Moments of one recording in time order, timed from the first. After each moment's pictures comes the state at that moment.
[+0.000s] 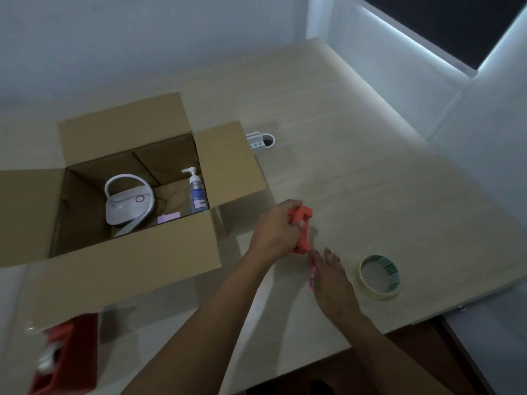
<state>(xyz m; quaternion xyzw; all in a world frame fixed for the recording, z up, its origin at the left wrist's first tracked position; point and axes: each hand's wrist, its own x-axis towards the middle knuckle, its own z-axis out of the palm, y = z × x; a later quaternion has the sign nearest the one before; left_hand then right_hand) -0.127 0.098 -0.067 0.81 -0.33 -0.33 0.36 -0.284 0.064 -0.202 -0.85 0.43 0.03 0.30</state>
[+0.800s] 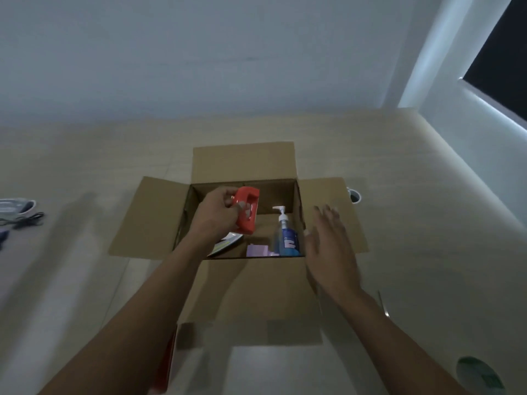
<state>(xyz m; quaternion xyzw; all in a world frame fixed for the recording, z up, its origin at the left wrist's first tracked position) 0.098 0.262 0.028 0.84 -0.13 -0.18 0.50 -0.070 0.112 -0.028 -0.90 0.27 -0.18 0.28</state>
